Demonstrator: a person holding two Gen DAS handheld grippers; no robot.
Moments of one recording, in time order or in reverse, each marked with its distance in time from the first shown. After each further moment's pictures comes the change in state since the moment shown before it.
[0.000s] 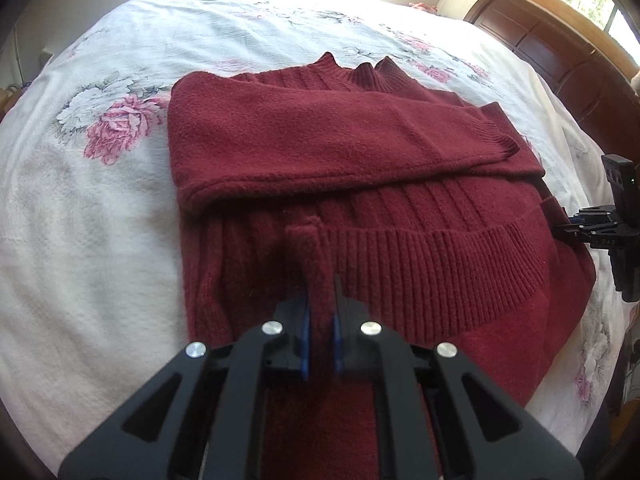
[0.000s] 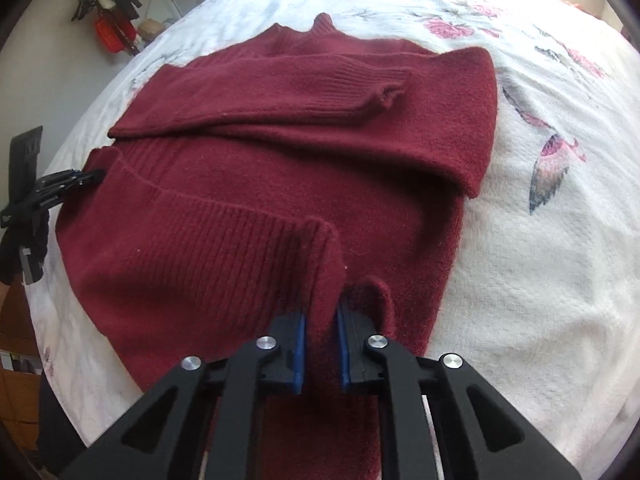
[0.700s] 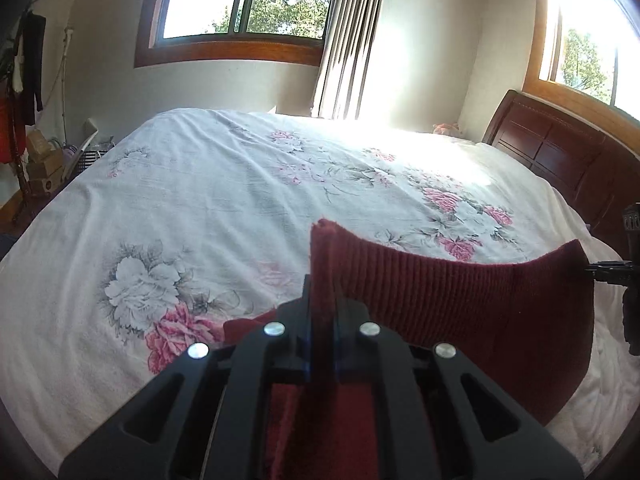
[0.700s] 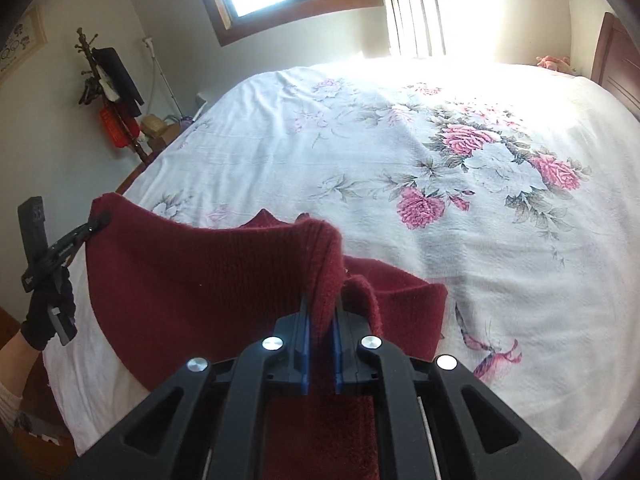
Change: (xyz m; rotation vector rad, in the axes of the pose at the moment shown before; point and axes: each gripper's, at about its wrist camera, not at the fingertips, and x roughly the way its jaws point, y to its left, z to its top) left arm -0.050 0.021 0.168 -0.063 -0.406 0.119; right arm -0.088 -0.040 0.159 0.089 -0.326 0.018
